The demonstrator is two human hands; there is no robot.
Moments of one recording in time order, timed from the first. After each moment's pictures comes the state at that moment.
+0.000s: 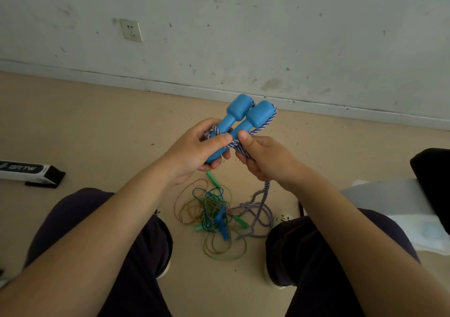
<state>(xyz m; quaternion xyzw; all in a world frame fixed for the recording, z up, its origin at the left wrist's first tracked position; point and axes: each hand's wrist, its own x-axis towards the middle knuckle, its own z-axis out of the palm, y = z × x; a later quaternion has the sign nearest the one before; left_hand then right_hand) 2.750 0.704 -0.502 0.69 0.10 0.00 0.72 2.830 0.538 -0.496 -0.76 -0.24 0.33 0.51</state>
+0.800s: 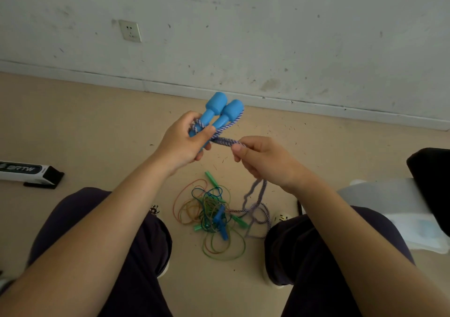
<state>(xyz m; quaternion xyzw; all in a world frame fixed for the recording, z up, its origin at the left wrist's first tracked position) 2.759 0.722 -0.513 0.76 0.19 0.10 0.61 2.827 0.536 -0.494 -0.77 -0.30 0.29 0.48</state>
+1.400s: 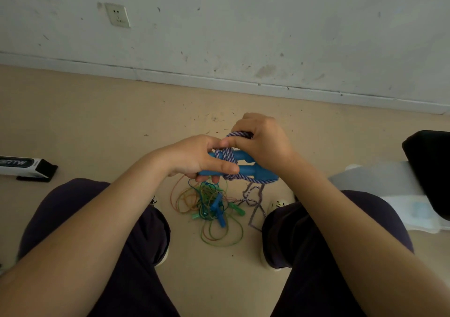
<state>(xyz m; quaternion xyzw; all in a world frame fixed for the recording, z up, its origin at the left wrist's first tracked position) 2.751 0.704 -0.514 0.81 0.05 -0.25 0.53 2.842 0.538 -0.512 -0.83 -0.44 0.01 0.35</state>
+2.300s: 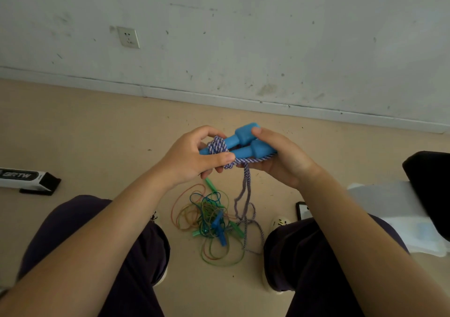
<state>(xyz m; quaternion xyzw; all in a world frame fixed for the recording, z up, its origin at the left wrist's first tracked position) 2.745 0.707 -0.501 0.77 0.09 0.02 0.63 2.851 0.522 -0.491 -0.57 -0.16 0.41 0.69</state>
